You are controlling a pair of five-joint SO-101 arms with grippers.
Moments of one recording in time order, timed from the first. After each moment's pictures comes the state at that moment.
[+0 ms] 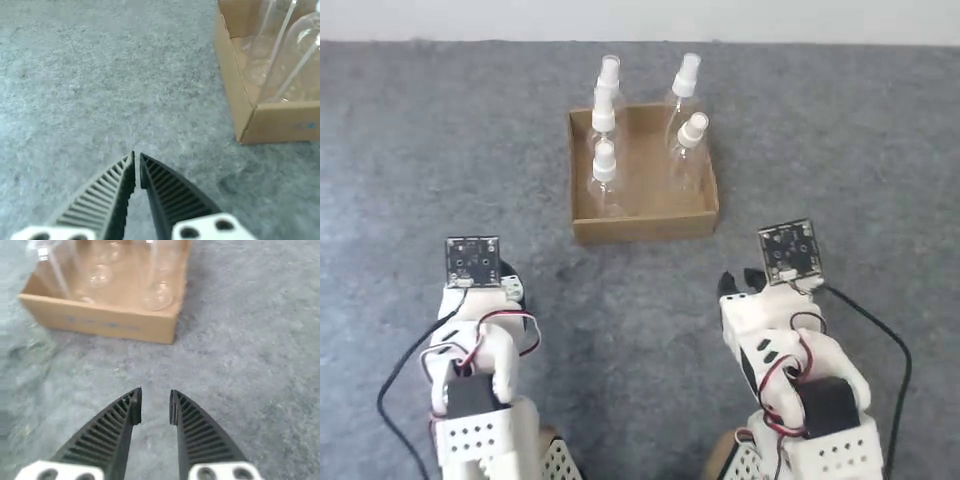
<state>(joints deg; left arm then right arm) -16.1 -92.9 95.3 45.9 -3.4 -17.6 -87.8 71.4 64.4 -2.7</state>
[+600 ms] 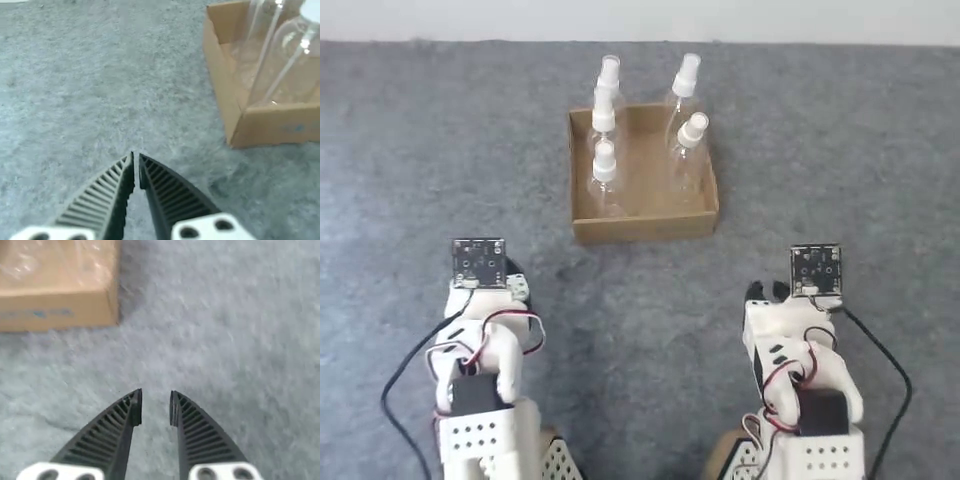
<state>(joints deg) -13.9 -92.9 97.3 43.0 -3.4 -6.2 -103.1 89.8 62.7 -2.8</state>
